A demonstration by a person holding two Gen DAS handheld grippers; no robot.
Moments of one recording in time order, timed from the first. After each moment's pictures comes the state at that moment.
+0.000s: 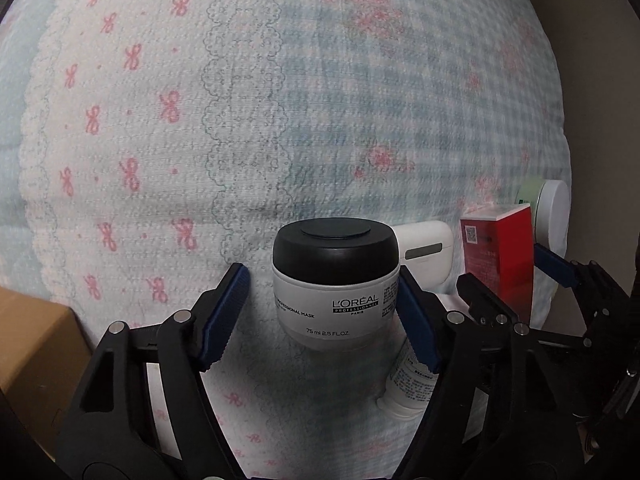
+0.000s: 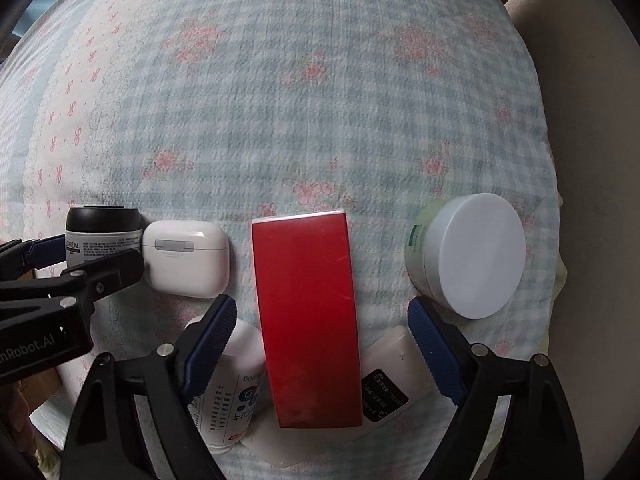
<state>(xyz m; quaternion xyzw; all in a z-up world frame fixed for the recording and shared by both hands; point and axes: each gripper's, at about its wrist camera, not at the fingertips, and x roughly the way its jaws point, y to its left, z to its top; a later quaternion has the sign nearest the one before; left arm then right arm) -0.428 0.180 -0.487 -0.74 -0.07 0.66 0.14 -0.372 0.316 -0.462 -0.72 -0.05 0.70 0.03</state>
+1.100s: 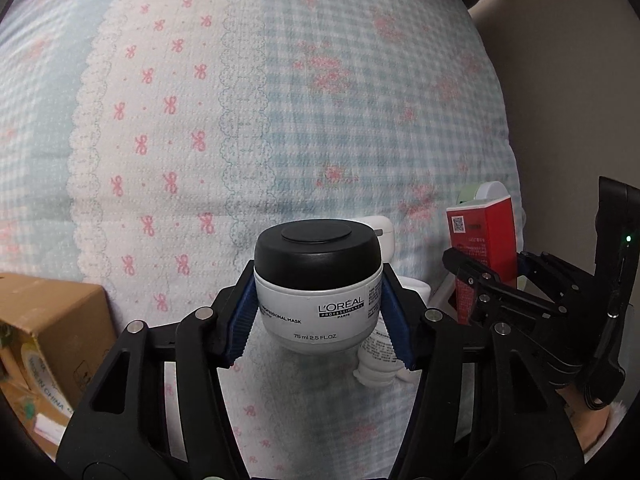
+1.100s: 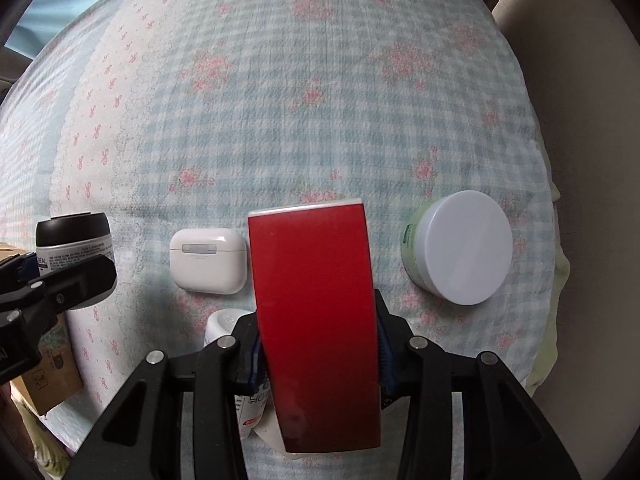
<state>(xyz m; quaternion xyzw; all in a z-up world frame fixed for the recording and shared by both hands) -0.403 0.146 -0.399 -0.68 -0.09 0.71 0.17 -0.358 0.324 -0.416 -0.68 -0.01 0.73 0.01</state>
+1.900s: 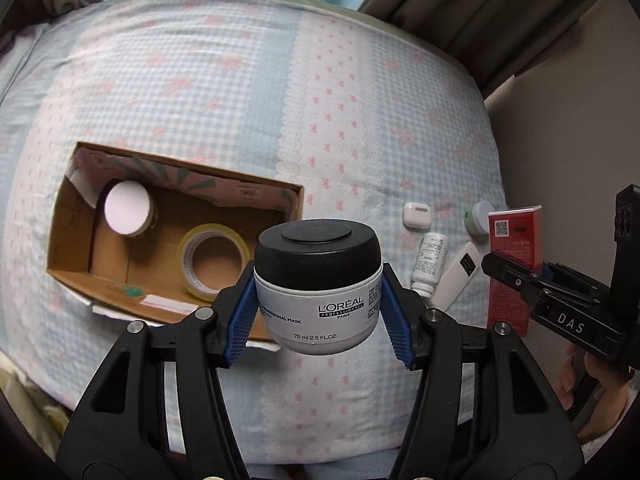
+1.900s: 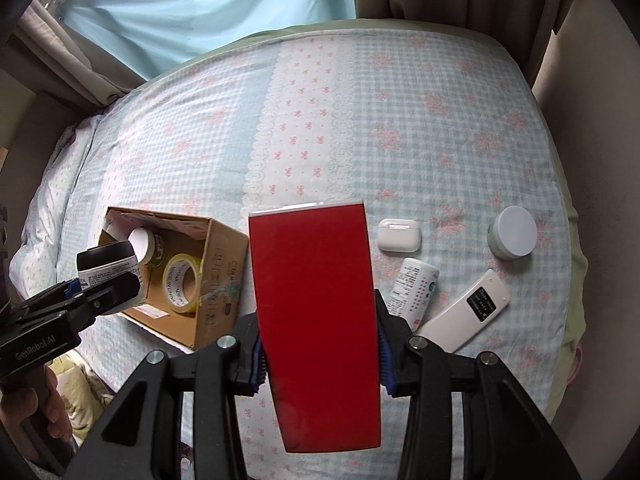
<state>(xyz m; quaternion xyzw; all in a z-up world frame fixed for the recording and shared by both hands) -0.262 -0.034 -0.243 -0.59 -0.13 0.79 0.07 -0.273 0.183 -0.261 -0.61 0.04 0.78 -0.13</state>
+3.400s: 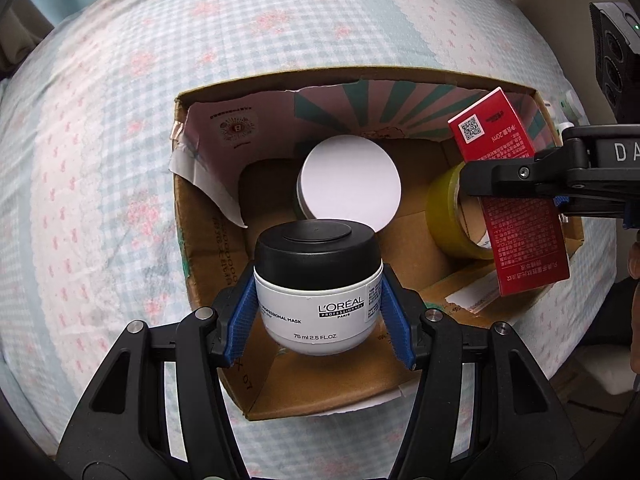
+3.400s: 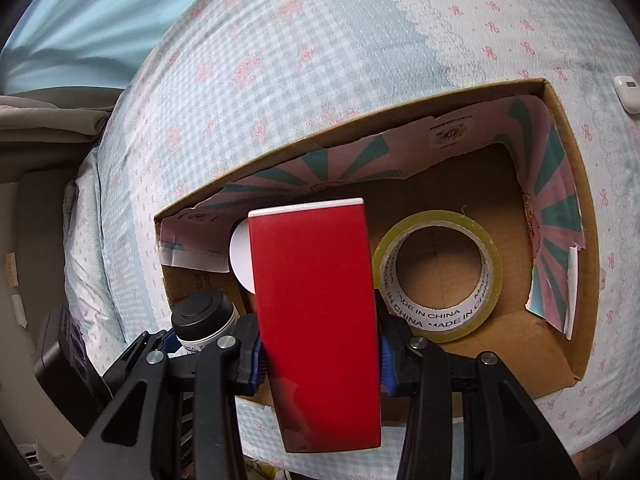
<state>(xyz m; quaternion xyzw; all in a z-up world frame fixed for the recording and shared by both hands) -0.298 -0.249 -0.393 -0.64 0.05 0.75 0.16 -0.311 -0.072 -0.409 -0.69 0.26 0.68 -0.08</state>
